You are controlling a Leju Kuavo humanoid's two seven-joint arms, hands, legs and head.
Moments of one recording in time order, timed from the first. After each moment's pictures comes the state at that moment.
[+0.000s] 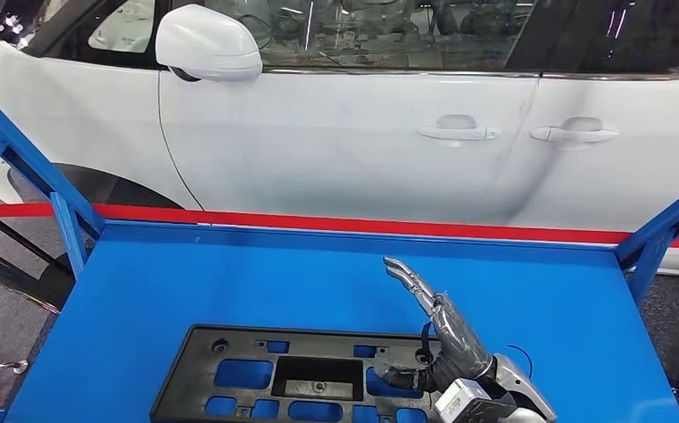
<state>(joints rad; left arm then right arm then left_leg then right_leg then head) 0.01 -0.04 0.71 -0.21 -0.44 -0.04 -0.41 0.00 -0.34 0.46 -1.88 0.26 -0.04 -0.44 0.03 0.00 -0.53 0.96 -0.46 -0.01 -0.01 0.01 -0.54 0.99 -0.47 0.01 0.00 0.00</state>
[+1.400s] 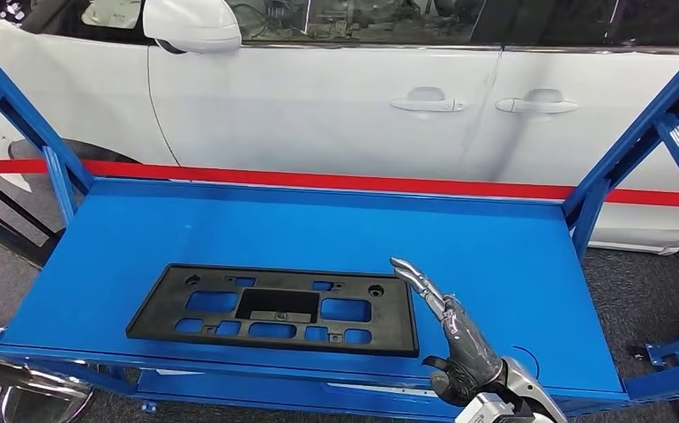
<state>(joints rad) 0.01 -0.03 0.72 -0.21 -0.47 -0.04 -0.41 0.02 -0.35 0.44 -1.94 0.23 -0.02 -0.49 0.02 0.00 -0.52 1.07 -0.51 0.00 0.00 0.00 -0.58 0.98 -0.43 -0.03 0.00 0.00</state>
